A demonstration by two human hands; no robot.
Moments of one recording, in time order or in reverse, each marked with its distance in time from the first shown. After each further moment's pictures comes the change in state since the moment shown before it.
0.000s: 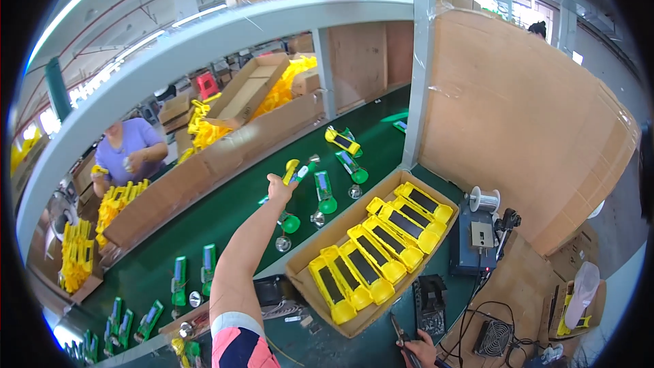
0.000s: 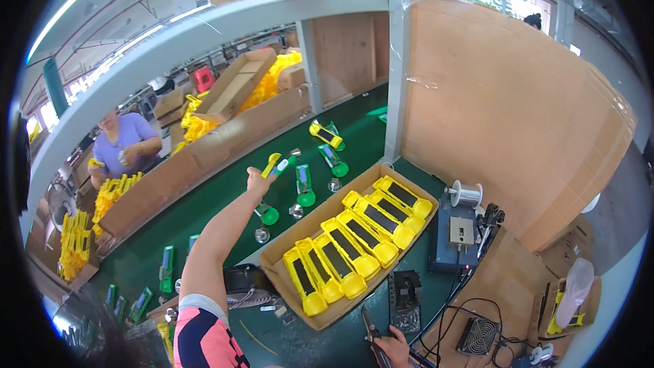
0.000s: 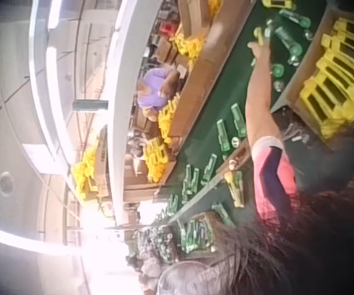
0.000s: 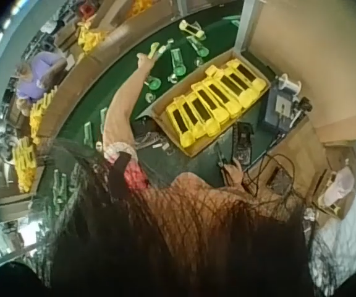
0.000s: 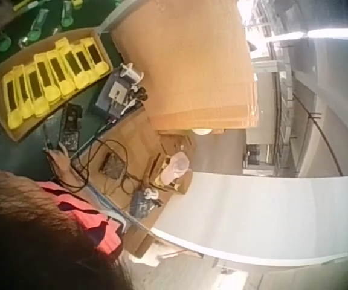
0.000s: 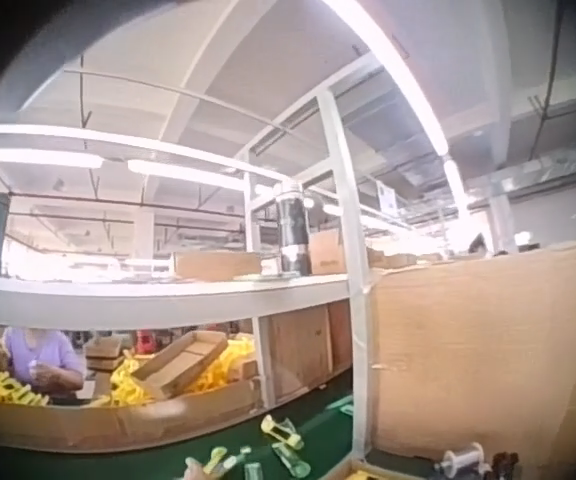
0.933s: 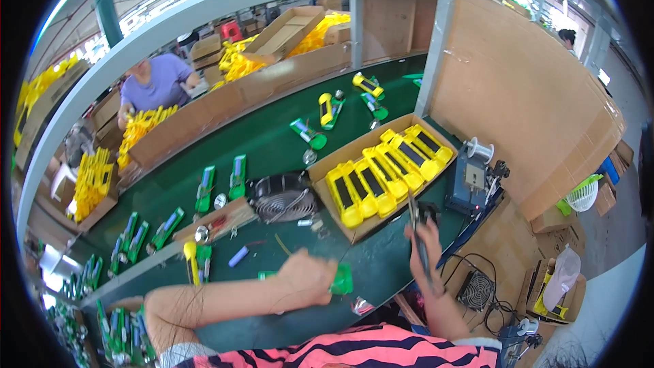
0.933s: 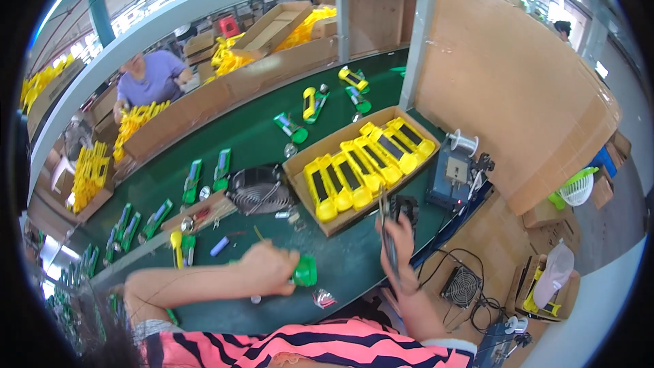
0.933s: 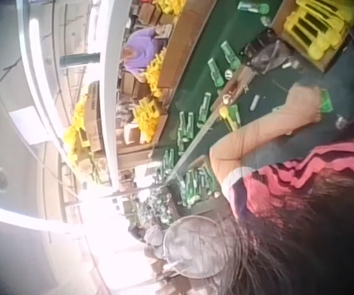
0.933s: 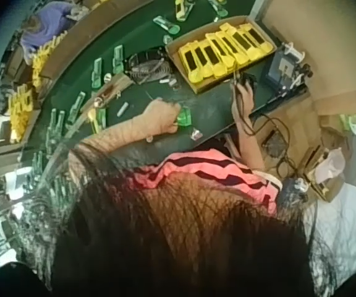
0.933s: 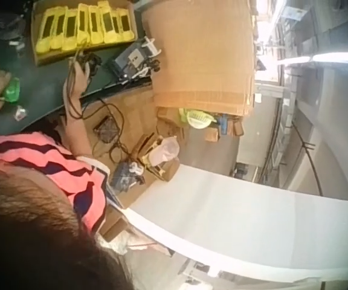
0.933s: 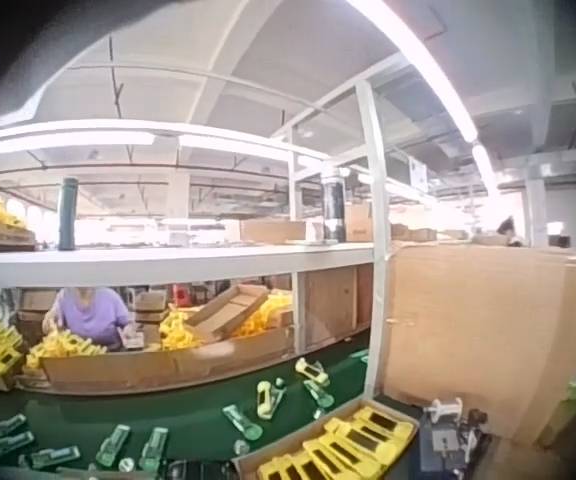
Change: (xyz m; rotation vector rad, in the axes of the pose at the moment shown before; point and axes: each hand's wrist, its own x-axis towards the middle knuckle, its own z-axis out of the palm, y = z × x) left_hand -0.398 0.027 -0.184 0.663 -0.621 1.035; right_hand 0.089 -0.008 0.000 0.418 0.239 0.541
